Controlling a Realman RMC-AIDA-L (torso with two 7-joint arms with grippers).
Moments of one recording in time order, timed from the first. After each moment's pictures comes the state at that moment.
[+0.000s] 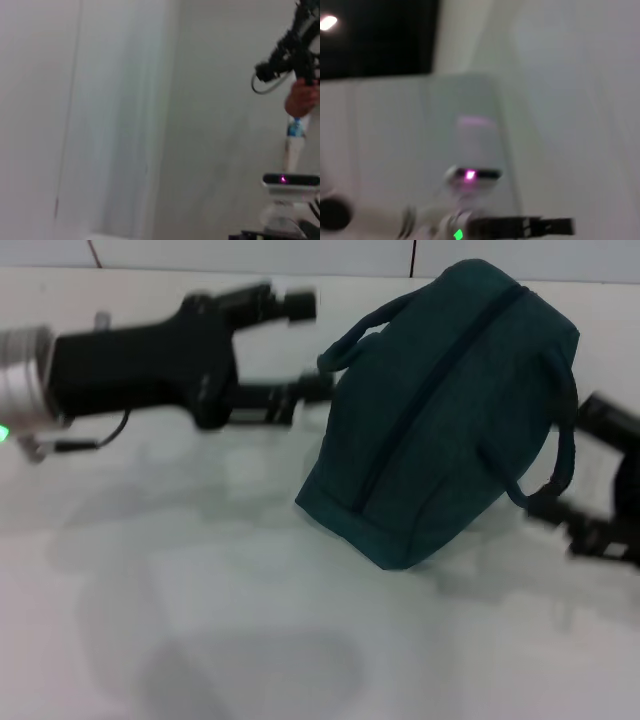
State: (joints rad) left arm -0.45 -1.95 1.13 0.78 1.33 1.71 -1.38; right arm 0.37 1.97 -1.23 -0.47 -1.14 -1.85 0.97
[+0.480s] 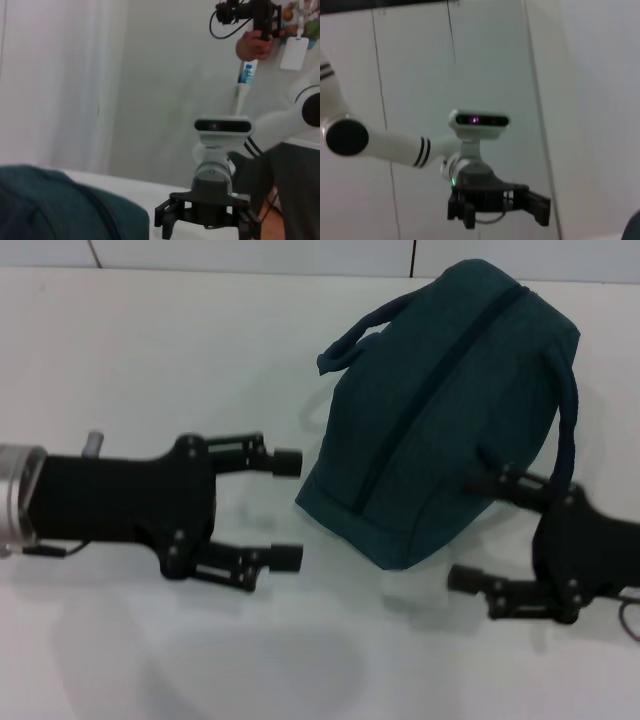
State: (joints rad) left arm -0.38 -1.95 1.13 0.77 1.54 1.85 -1.30; right arm 0.41 2.01 -1.29 -0.43 -1.29 -1.74 0.92
